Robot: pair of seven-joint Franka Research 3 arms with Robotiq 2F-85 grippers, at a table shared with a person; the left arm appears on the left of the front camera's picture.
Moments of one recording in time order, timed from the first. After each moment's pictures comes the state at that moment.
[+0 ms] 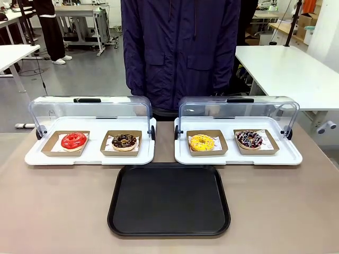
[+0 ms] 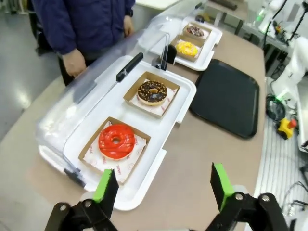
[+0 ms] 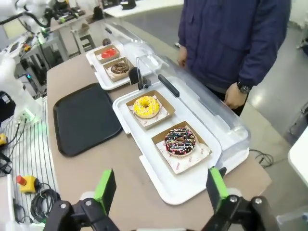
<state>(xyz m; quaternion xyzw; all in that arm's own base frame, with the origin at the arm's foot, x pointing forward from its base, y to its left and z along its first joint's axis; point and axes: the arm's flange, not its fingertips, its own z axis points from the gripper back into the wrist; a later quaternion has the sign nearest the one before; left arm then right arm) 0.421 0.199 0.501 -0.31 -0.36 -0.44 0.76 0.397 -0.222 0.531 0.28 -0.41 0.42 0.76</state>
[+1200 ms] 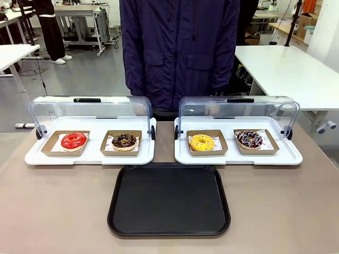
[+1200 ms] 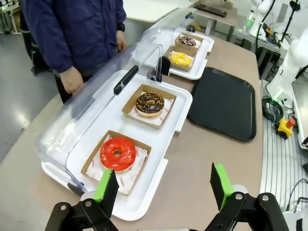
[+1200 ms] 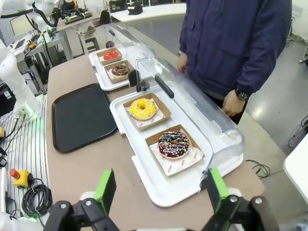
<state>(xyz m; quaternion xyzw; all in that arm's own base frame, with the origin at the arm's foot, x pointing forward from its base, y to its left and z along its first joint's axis) 0.425 0.204 0.501 -0.32 -0.39 -0.46 0.73 0.411 -0.239 0.519 0.29 -0.43 0.43 0.74</state>
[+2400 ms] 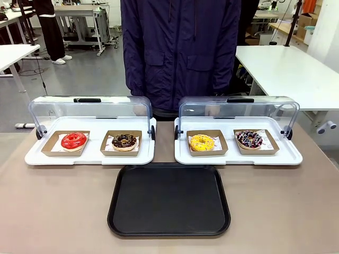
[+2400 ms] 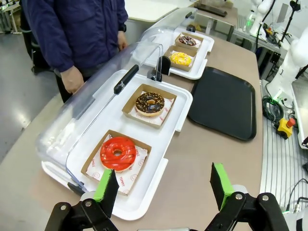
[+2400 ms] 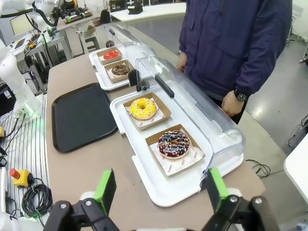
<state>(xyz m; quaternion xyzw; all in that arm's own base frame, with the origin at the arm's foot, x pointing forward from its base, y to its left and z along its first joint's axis) 0.425 0.204 0.501 -0.32 -0.39 -0.46 0.73 0.411 -0.238 0.519 0.29 -0.43 0.43 0.74</state>
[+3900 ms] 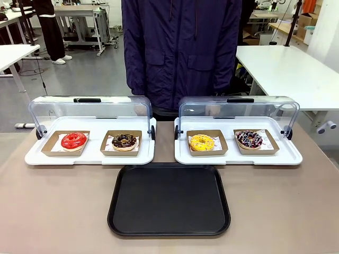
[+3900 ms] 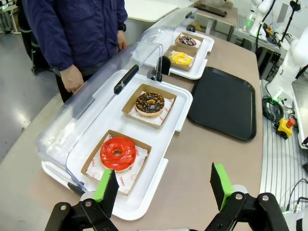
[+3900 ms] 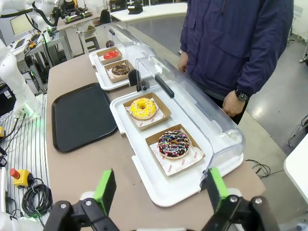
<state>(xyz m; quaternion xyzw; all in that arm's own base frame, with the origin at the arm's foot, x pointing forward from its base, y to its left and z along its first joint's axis) 0.425 0.204 0.501 -0.32 -0.39 -0.46 0.73 0.411 -0.238 0.519 0.29 -0.43 0.43 0.74</state>
